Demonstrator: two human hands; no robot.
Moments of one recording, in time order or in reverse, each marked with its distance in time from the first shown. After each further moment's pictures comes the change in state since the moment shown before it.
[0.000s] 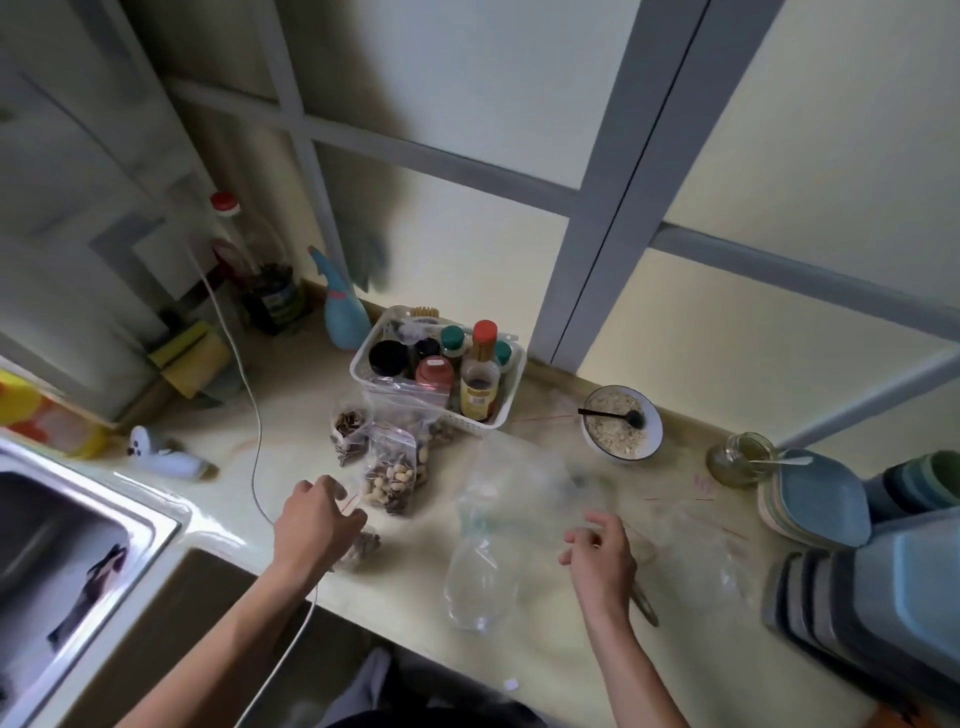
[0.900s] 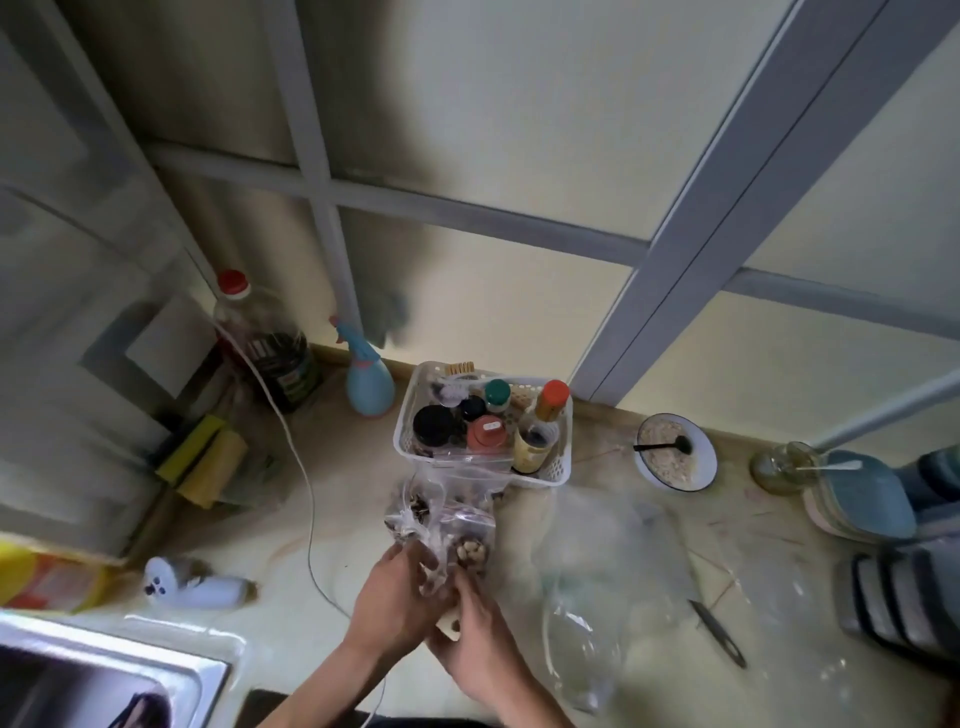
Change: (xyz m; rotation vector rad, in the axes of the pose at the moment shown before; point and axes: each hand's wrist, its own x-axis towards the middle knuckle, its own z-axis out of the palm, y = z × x) left_hand 0.068 -0.019 -0.039 -0.125 -0.271 0.389; right_hand -0.104 -0.055 0.224 -0.268 -0.477 -0.531
